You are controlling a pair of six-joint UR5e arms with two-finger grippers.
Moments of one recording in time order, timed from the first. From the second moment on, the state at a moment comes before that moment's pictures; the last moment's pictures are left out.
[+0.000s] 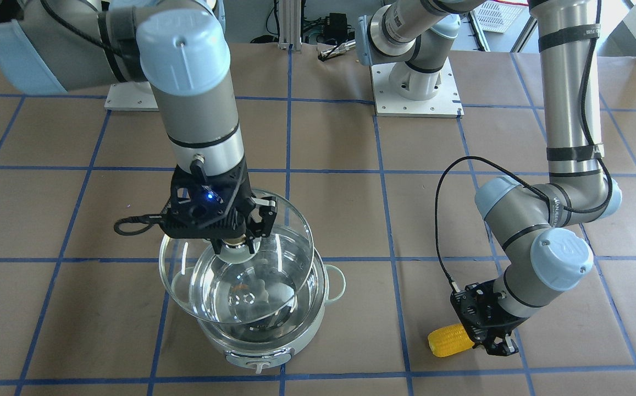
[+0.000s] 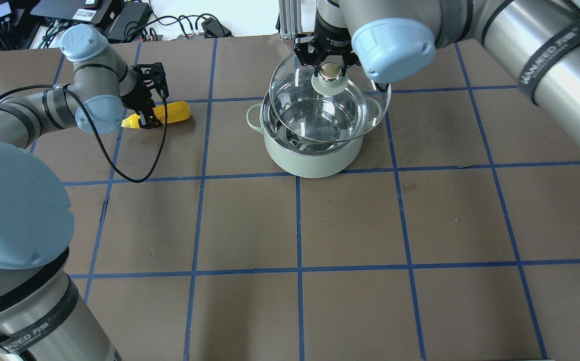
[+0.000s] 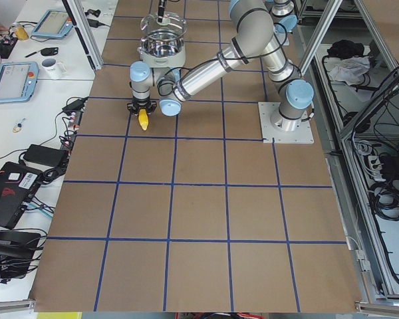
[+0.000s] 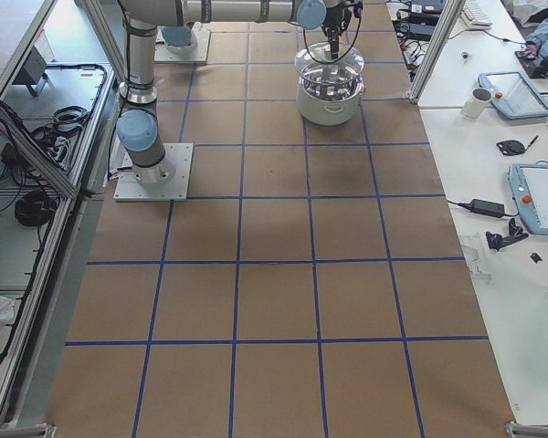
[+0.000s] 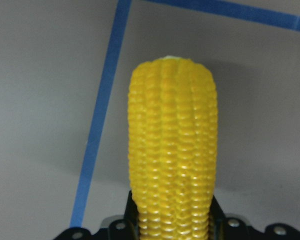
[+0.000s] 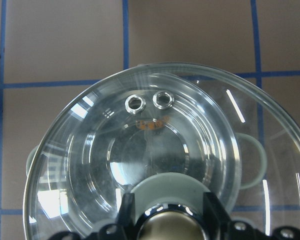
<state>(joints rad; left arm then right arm) -1.37 -2.20 -1.56 -0.80 1.51 1.51 1.82 -1.24 1.38 -1.95 -1.58 0.28</state>
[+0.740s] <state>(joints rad) -1.50 -1.92 -1.57 -0.85 1.55 1.29 1.66 -1.52 1.44 -1.54 -1.58 0.04</state>
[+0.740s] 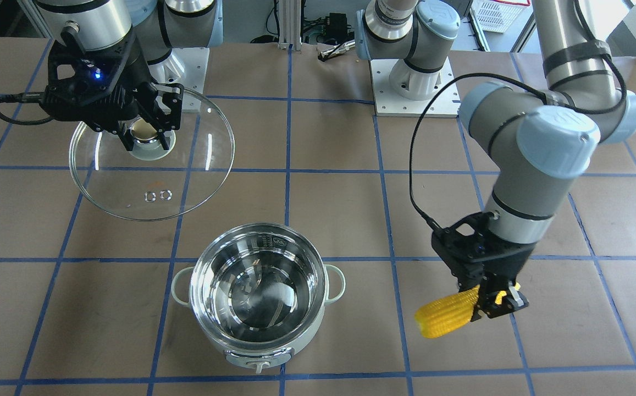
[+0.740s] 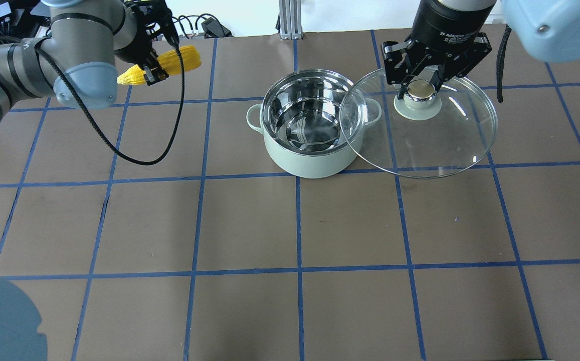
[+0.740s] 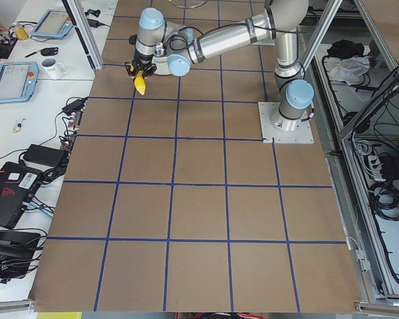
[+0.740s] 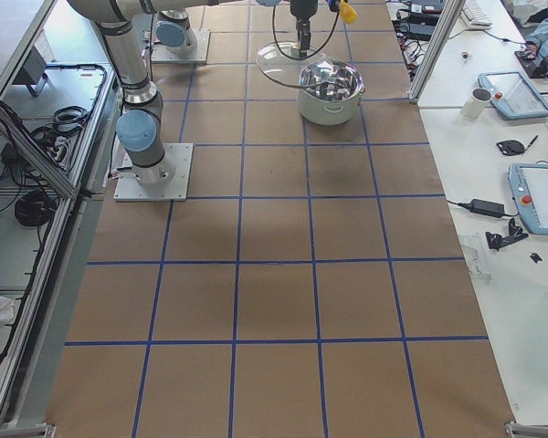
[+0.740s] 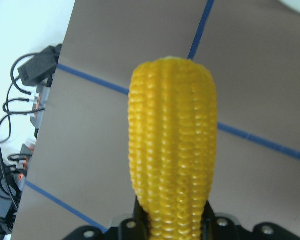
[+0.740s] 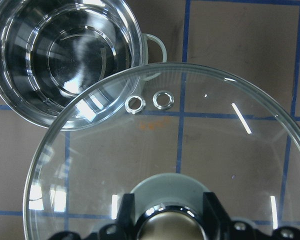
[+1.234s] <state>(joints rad) -1.75 -1.88 -1.56 -0.80 1.54 1.11 1.62 -1.56 1.50 -1.54 -1.56 -0.04</state>
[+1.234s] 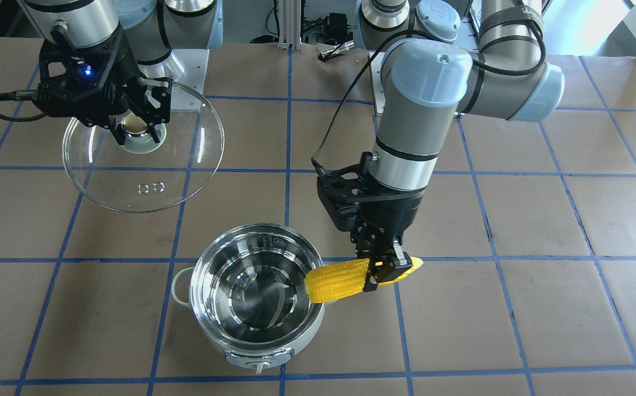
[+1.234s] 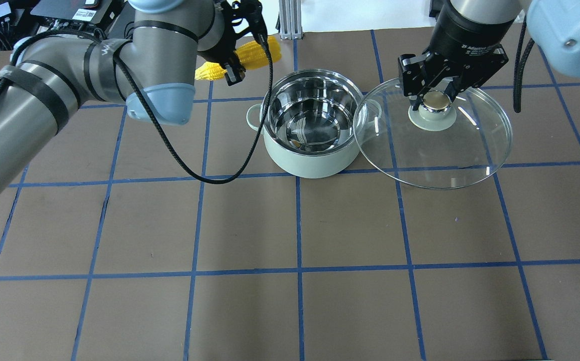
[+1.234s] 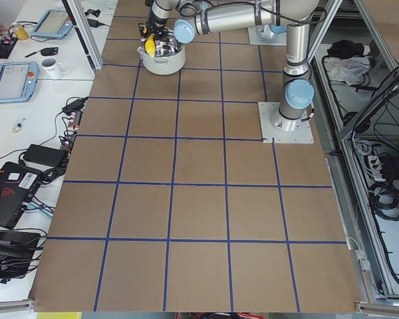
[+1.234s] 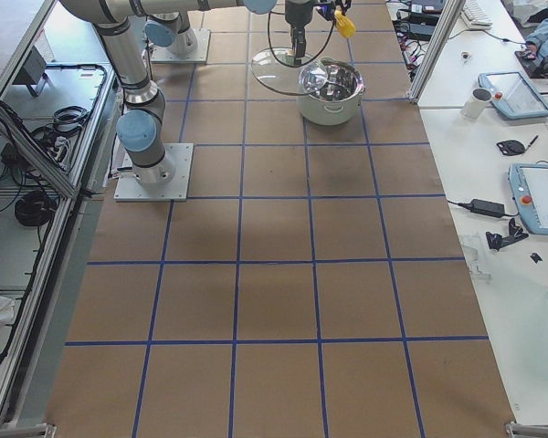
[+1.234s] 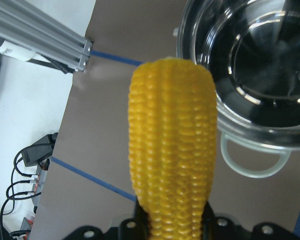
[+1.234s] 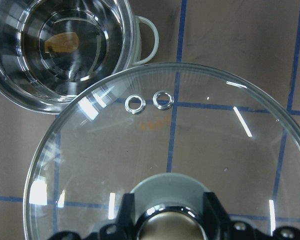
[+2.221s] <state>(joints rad) -1.93 -2.04 -1.56 -0.61 1.50 1.07 1.56 -1.56 1.50 -1.56 -1.52 -0.11</state>
